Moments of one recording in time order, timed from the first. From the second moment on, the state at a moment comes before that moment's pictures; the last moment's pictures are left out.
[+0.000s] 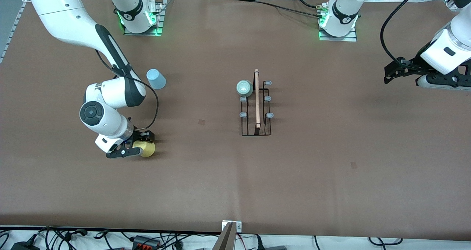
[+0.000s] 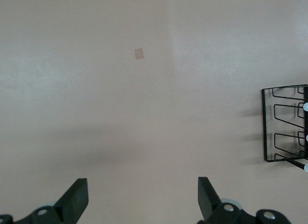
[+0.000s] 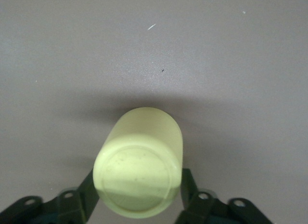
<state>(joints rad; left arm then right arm) -0.03 -0.06 -0.01 -1.75 -0.01 1.70 0.01 0.07 0.62 0.13 -1.76 -0.10 2.42 0.08</state>
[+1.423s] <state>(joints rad) -0.03 -0.06 -0.01 -1.75 -0.01 1.70 0.01 0.59 0.42 0.14 -1.58 -0.07 2.16 0.85</state>
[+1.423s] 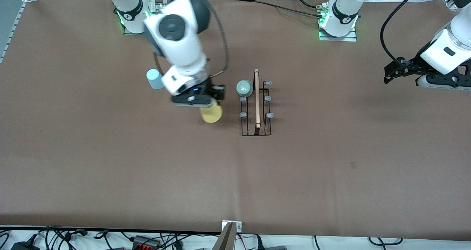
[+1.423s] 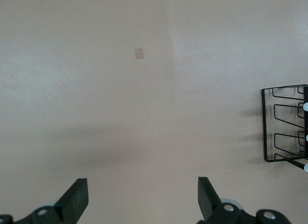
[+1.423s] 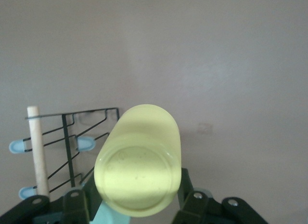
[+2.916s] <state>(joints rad) -0.03 -0.06 -0.01 -1.75 -0.01 1.70 0.01 0.71 0.62 0.13 -1.52 -0.16 2.38 0.95</state>
